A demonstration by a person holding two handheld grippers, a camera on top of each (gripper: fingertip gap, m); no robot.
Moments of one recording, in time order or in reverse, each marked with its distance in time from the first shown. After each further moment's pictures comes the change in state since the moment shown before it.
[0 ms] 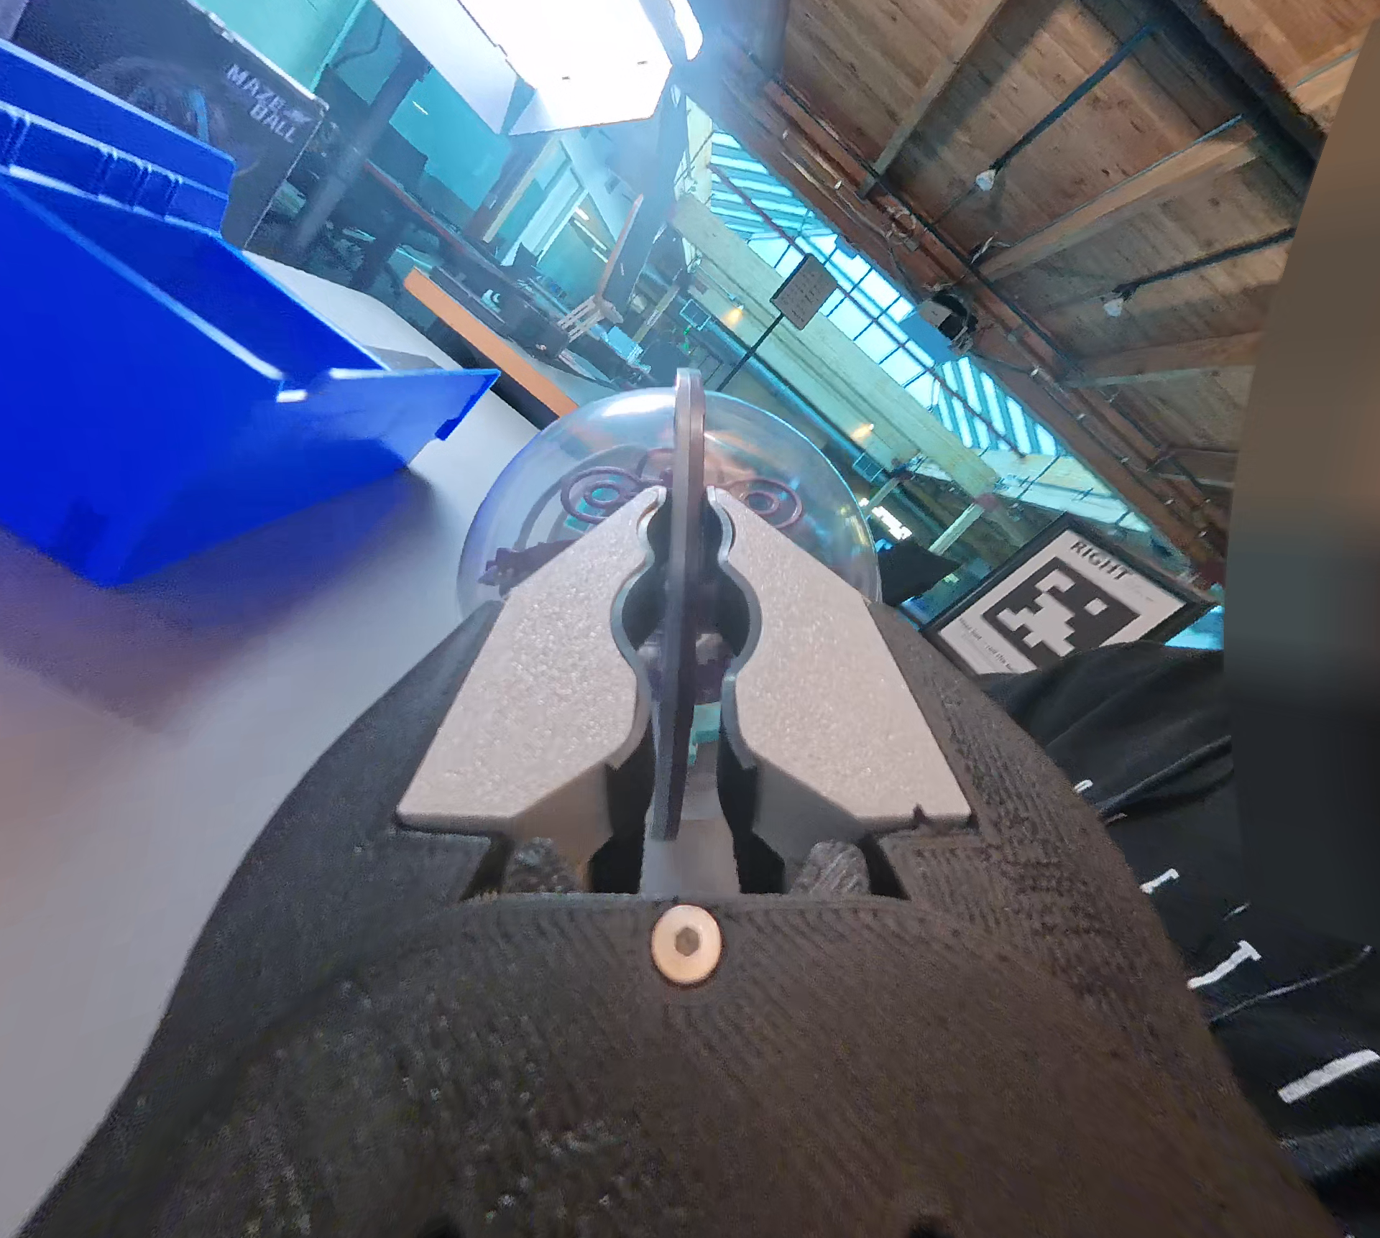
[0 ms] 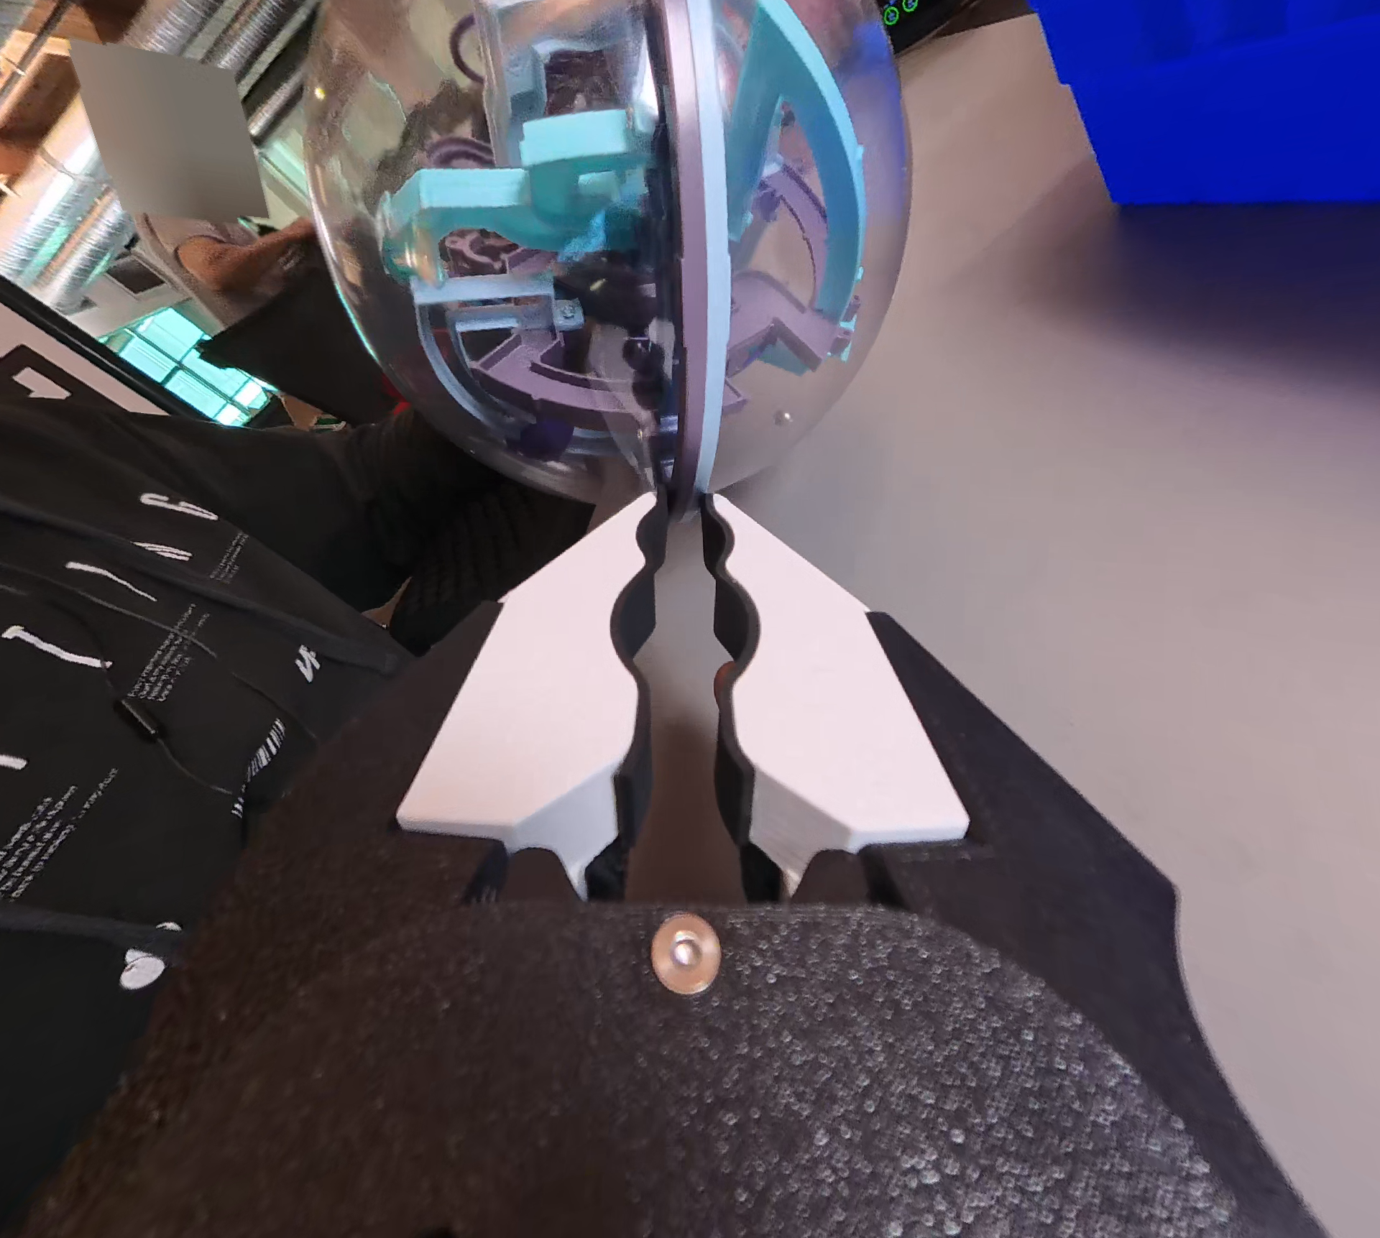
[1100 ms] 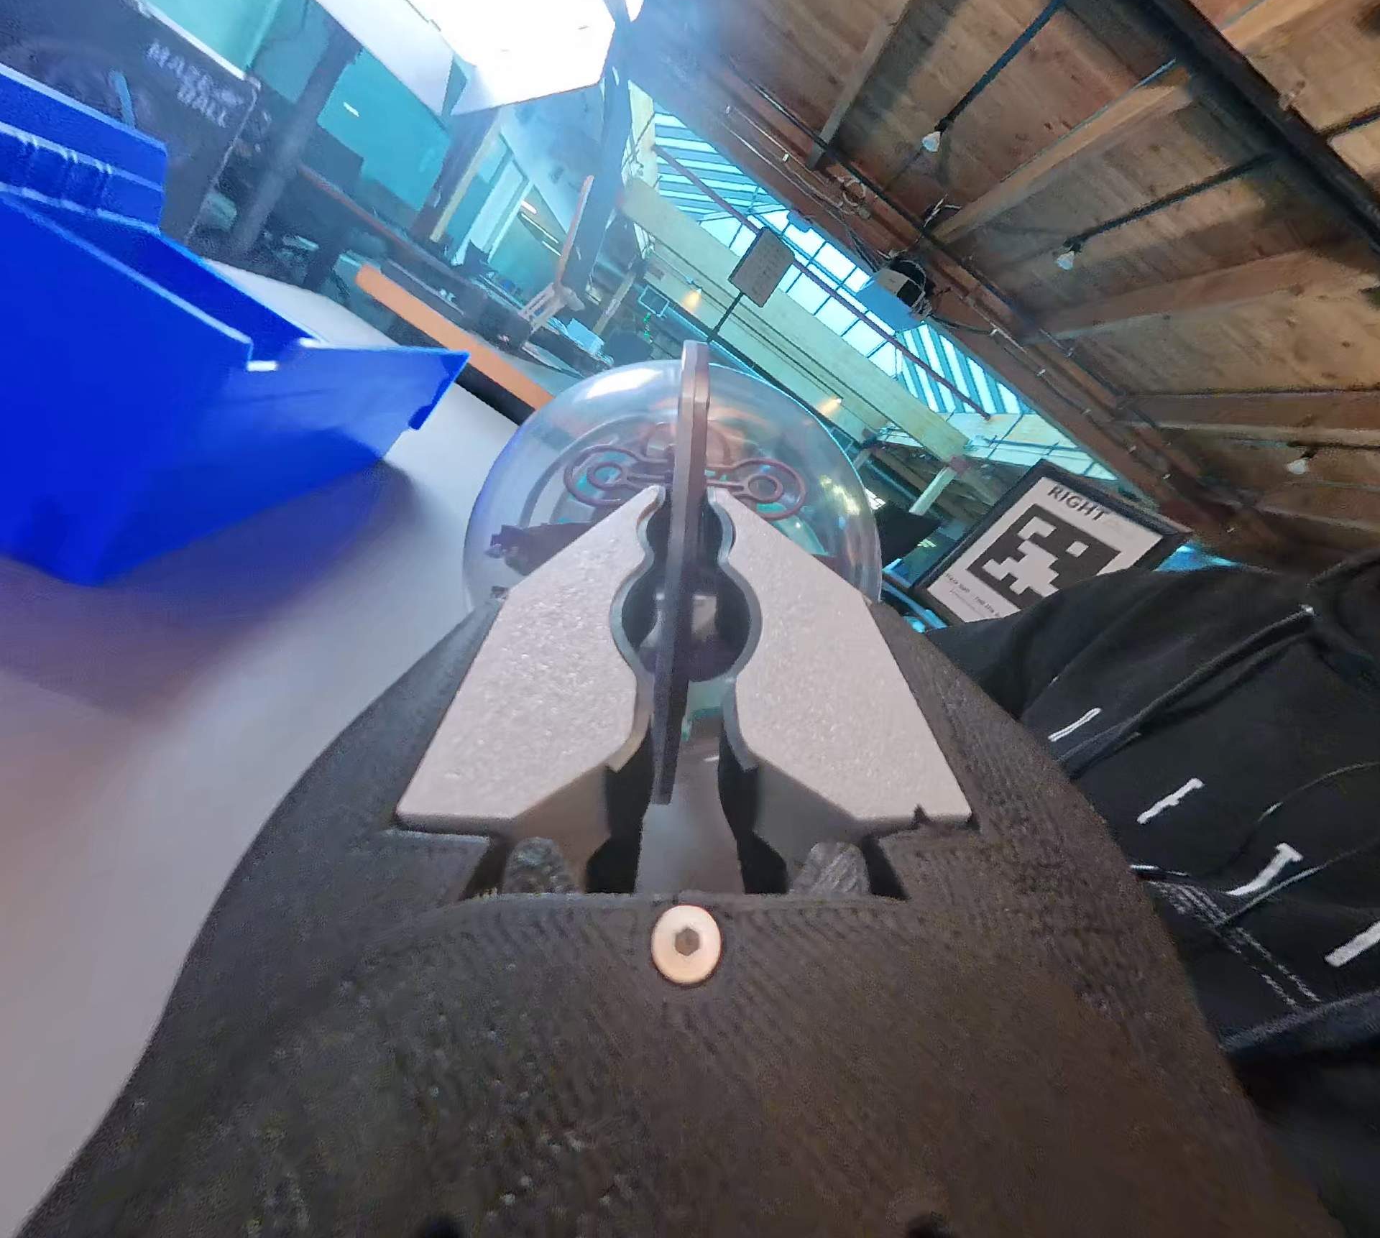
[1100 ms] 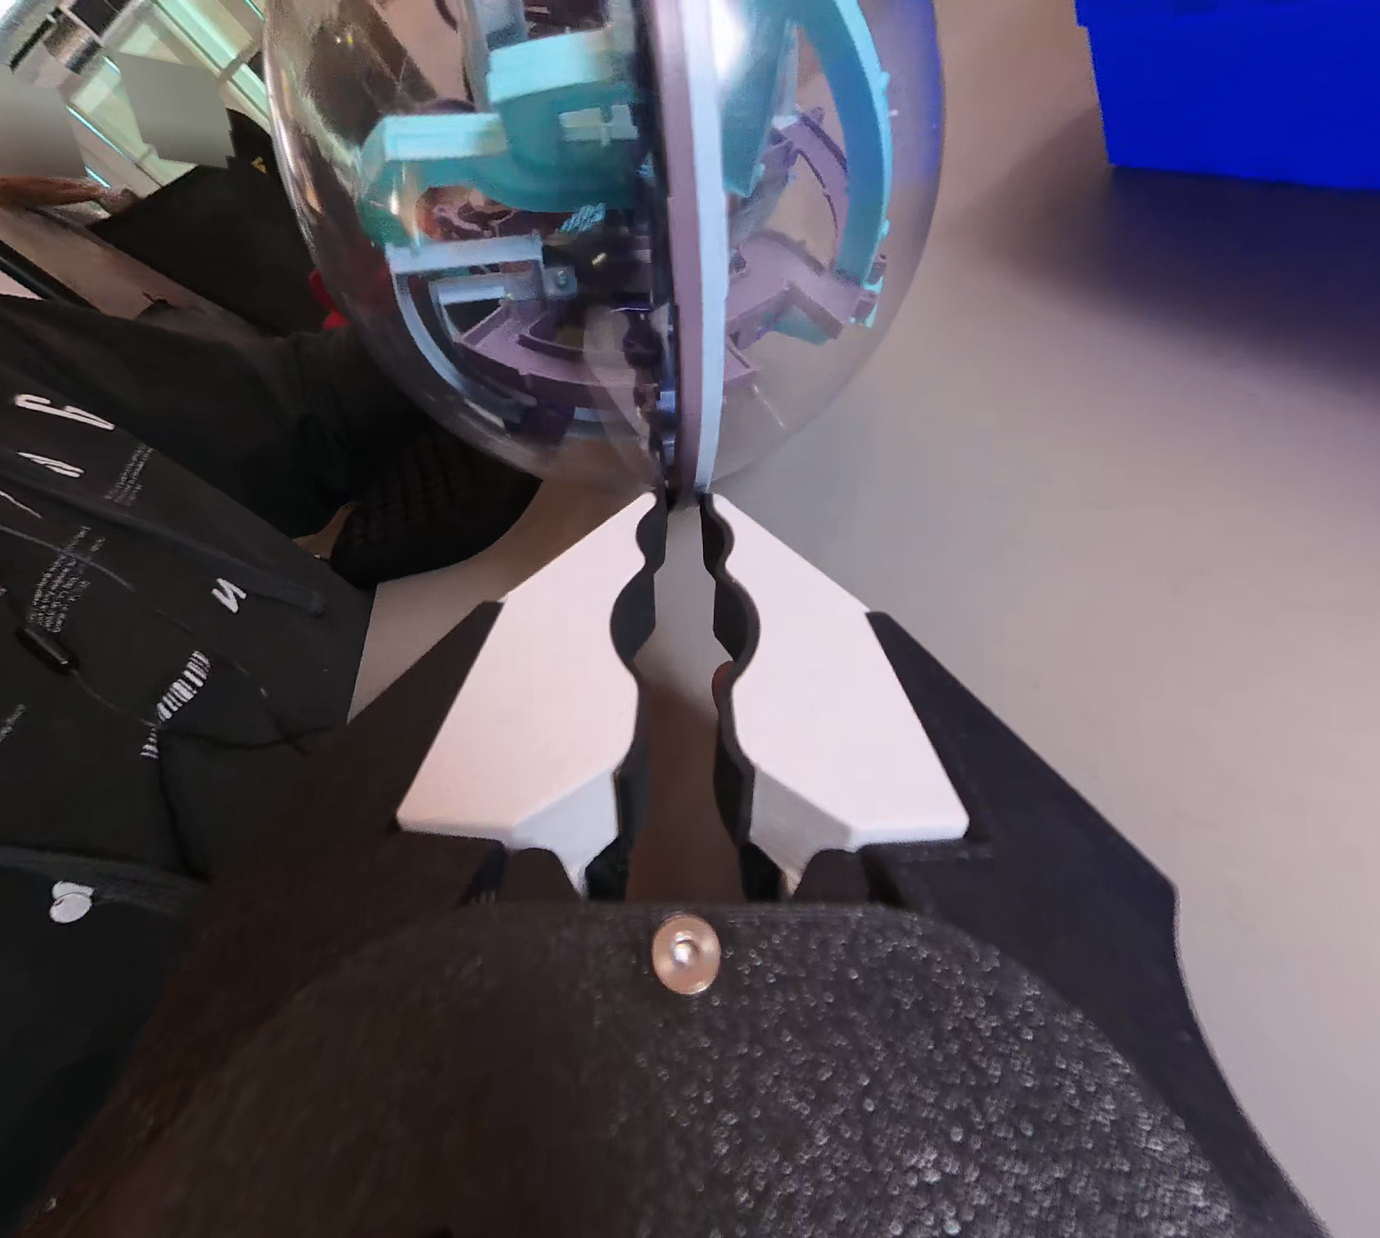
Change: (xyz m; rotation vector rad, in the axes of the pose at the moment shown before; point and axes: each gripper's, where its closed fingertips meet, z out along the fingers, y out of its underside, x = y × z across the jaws) left arm -0.003 0.018 -0.006 -0.017 0.079 0.058; right arm 0.004 0.014 -0.002 -0.102 0.050 -0.086
